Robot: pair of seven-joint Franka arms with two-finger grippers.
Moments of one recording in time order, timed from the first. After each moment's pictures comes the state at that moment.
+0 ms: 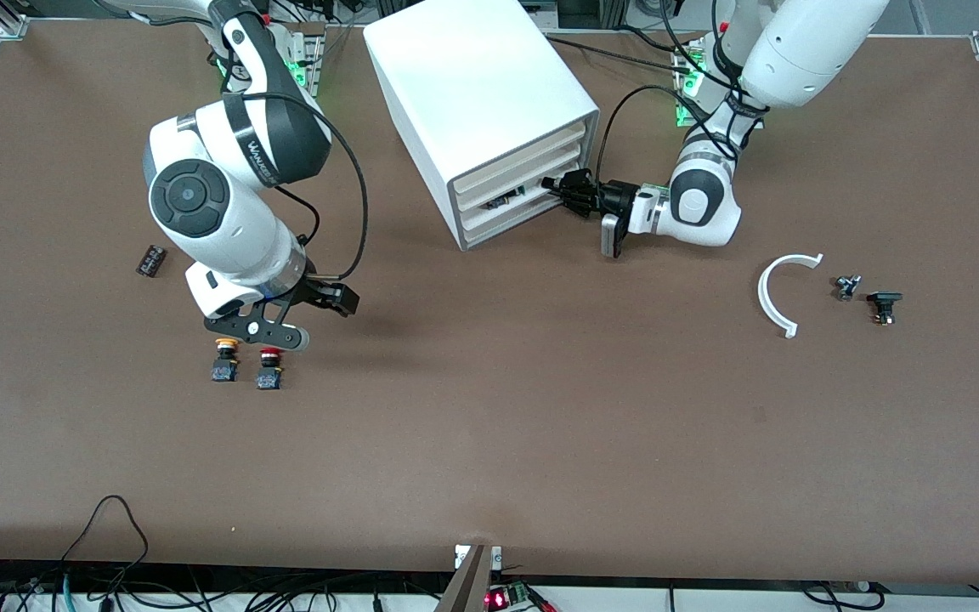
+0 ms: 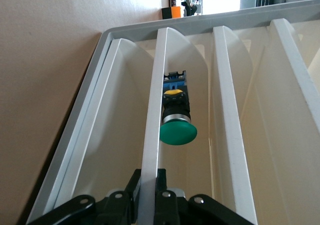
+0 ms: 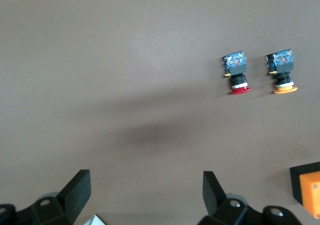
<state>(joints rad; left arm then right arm) -0.14 0.52 -0.26 -2.37 -1.52 1.89 1.34 0.42 0.42 0.00 -1.49 0.01 1.90 0.64</state>
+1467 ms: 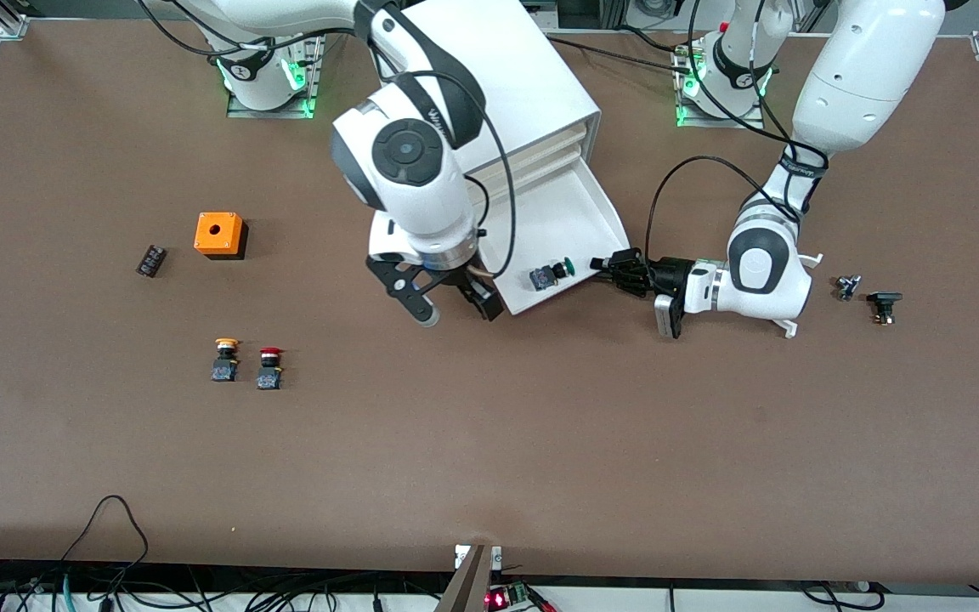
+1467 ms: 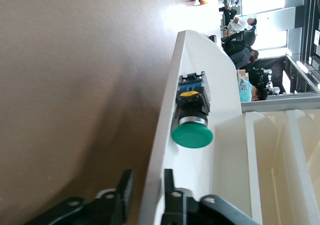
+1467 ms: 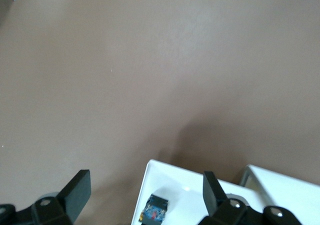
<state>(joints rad) -0.07 0.63 -0.10 -2.01 -1.21 1.89 1.13 0.70 0.69 0.01 -1.15 0.03 1.97 1.54</state>
